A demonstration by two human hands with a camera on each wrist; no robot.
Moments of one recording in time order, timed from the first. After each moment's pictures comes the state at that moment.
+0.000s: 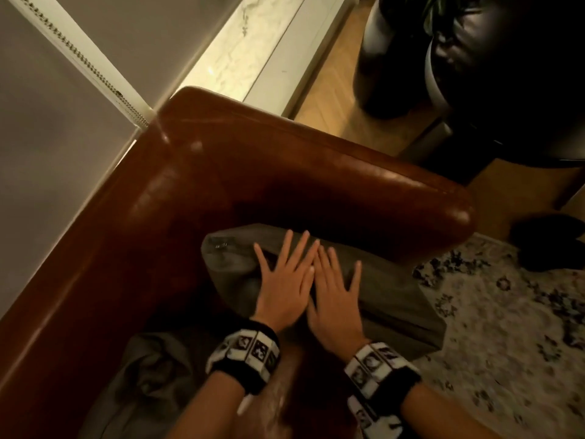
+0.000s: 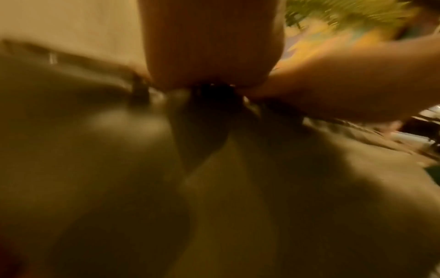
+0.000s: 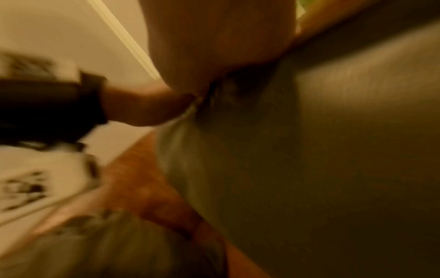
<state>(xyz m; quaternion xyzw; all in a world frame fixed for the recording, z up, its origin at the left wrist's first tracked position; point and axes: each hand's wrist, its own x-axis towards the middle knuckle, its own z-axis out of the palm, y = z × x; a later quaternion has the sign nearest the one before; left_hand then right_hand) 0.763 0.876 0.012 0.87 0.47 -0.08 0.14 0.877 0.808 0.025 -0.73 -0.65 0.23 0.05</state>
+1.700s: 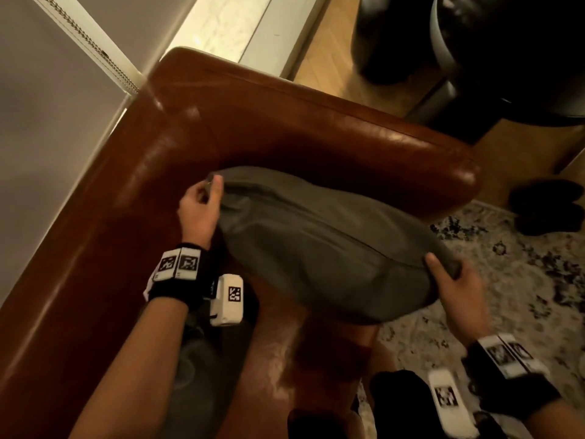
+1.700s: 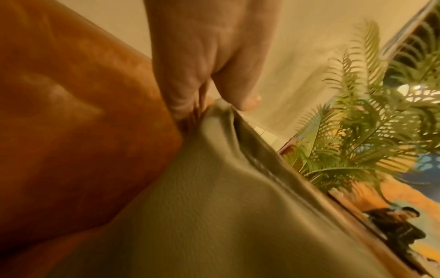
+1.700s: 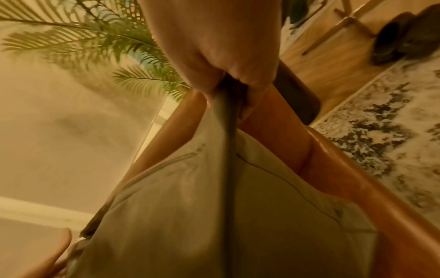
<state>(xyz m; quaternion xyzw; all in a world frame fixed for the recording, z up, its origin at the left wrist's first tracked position) 0.674 0.971 0.046 0.47 0.74 0.30 0.37 1.001 0.738 0.038 -0.82 -0.15 0.38 0.40</state>
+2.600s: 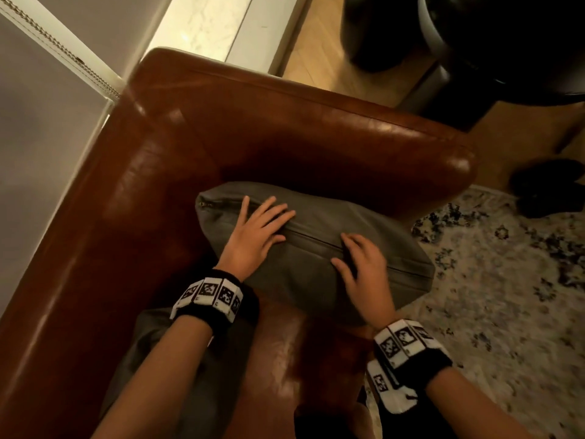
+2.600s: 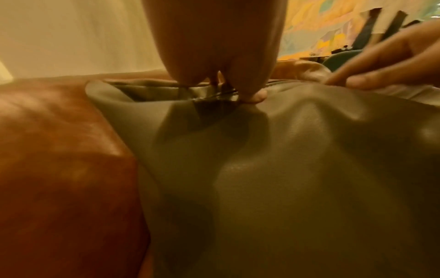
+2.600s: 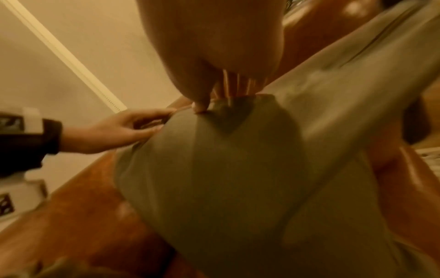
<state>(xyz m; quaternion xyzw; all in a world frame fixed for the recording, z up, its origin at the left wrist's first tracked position) 0.712 0.924 0.016 0.92 0.35 0.00 0.20 0.907 0.774 0.002 -0.78 -0.52 0.23 0.28</state>
